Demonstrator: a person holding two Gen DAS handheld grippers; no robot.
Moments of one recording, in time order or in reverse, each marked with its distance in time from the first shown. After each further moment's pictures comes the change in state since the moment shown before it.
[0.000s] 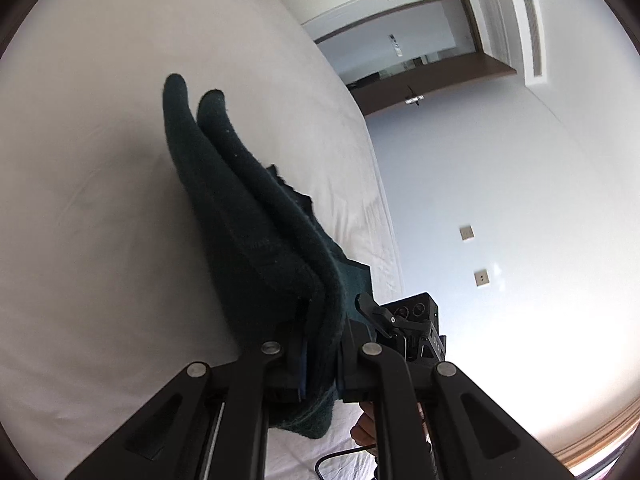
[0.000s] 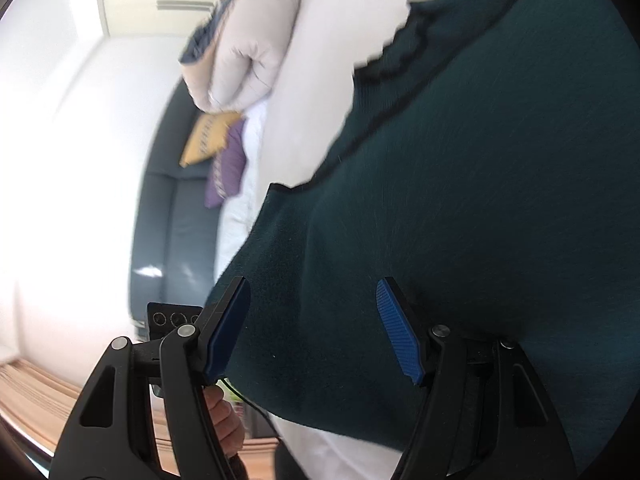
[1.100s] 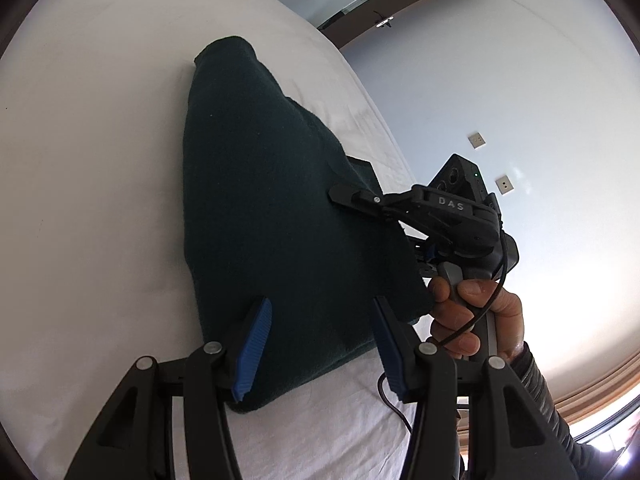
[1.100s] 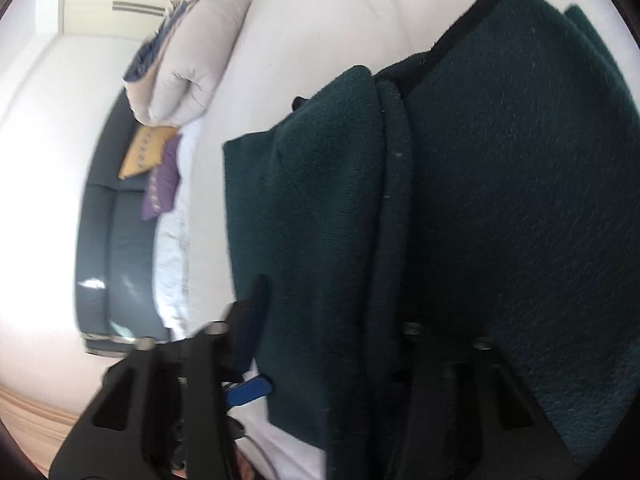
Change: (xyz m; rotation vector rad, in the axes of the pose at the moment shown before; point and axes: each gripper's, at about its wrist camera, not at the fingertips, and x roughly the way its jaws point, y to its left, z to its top) left arm 0.101 -0.008 -0.098 0.221 0.177 0.065; right arm -0.029 -0.016 0.073 -0.029 -0.005 -0.330
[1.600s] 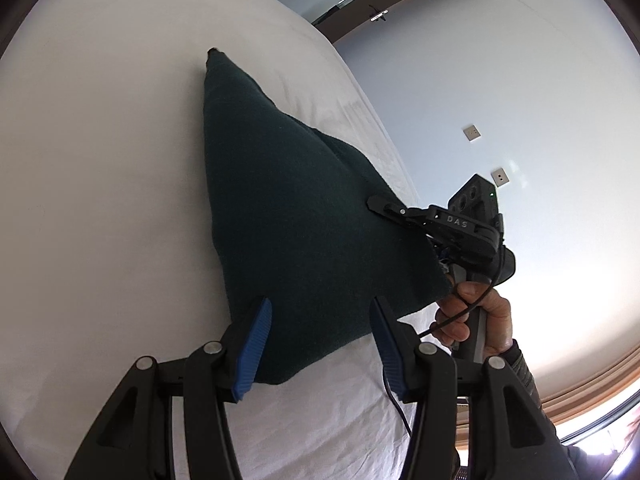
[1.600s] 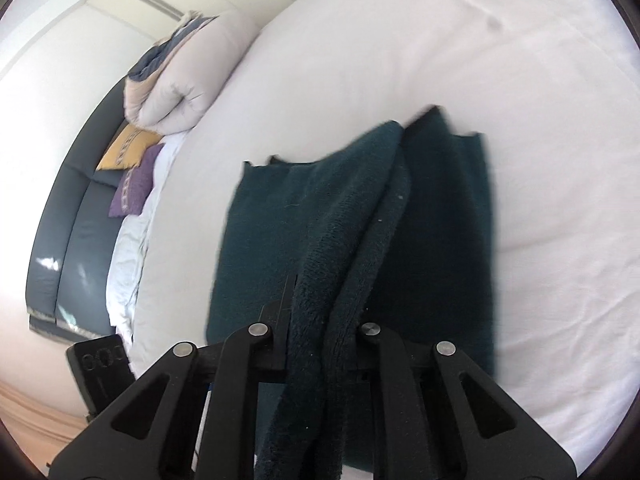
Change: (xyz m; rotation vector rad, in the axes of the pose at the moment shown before) left arm 0.011 -0.019 0.018 0.009 0.025 -0.005; right arm -0.064 -0.006 -0.002 -0.139 -0.160 -0.139
